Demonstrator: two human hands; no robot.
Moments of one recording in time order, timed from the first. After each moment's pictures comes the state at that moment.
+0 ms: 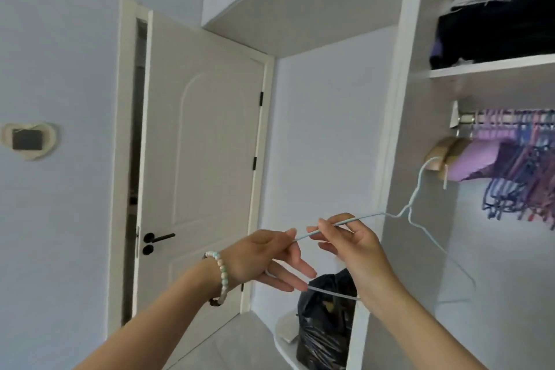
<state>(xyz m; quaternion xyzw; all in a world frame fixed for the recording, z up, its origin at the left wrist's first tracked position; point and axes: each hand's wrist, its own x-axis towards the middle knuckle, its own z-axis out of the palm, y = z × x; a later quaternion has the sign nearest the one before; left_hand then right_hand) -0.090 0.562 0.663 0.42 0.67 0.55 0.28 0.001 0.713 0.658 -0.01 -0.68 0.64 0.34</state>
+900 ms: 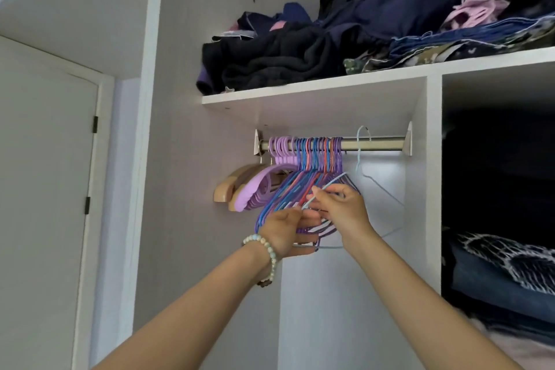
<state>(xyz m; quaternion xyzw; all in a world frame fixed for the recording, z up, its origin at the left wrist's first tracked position) 0.103 0.977 0.756 0.46 0.53 0.63 0.32 0.171 1.082 0.769 -0.17 -0.62 0.52 0.57</state>
